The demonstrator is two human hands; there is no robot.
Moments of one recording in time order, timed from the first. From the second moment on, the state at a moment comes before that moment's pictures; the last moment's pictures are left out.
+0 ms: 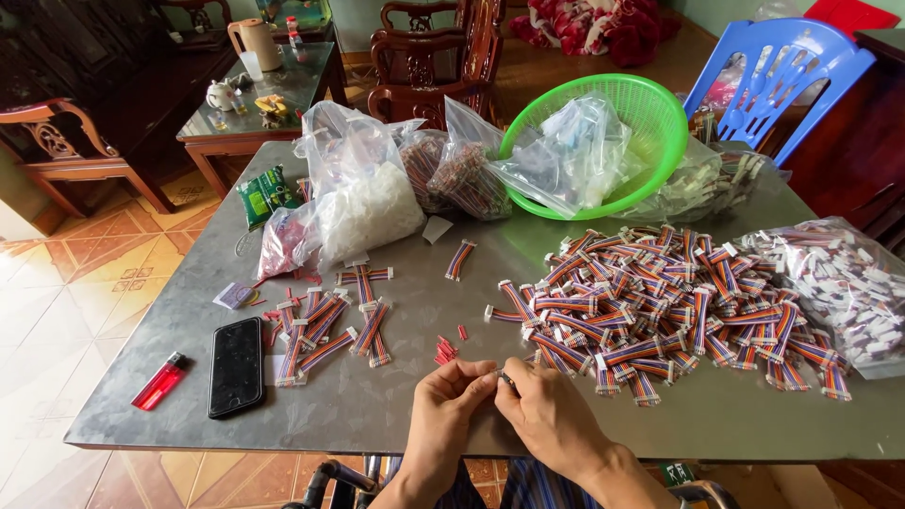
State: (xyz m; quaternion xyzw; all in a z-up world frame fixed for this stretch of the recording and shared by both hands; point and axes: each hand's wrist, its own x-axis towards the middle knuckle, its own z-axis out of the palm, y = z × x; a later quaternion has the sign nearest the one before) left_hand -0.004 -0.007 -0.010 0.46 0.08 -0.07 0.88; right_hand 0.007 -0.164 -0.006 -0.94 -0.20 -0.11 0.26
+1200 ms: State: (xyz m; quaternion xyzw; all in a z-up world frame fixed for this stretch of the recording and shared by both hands) left_hand 0.006 0.050 0.033 0.61 0.04 0.18 0.77; right_hand 0.087 -0.135 -0.015 -0.91 -0.22 -0.07 0.36
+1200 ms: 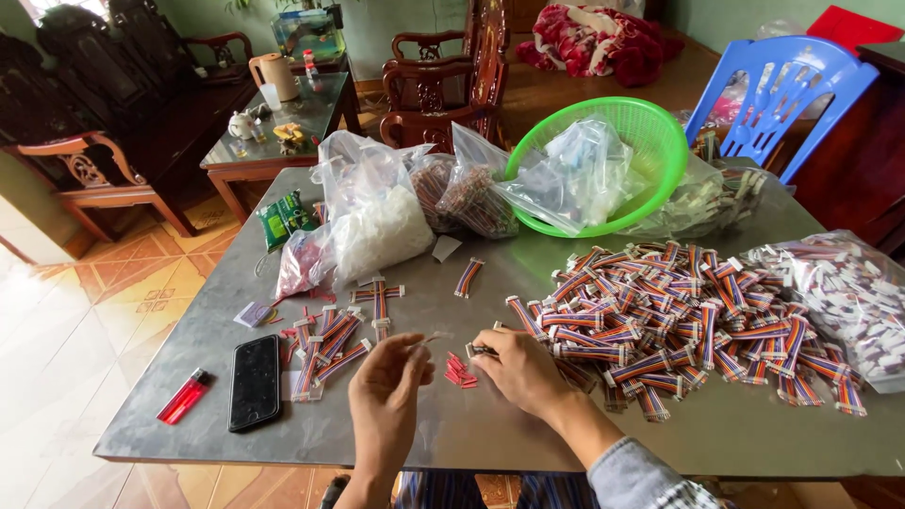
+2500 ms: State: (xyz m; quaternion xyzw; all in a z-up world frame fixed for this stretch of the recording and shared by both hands) left_hand -0.002 0.007 0.012 0.48 0.14 -0.04 0.87; right_hand -0.001 -0.164 0.037 -0.85 -0.23 -0.18 0.45
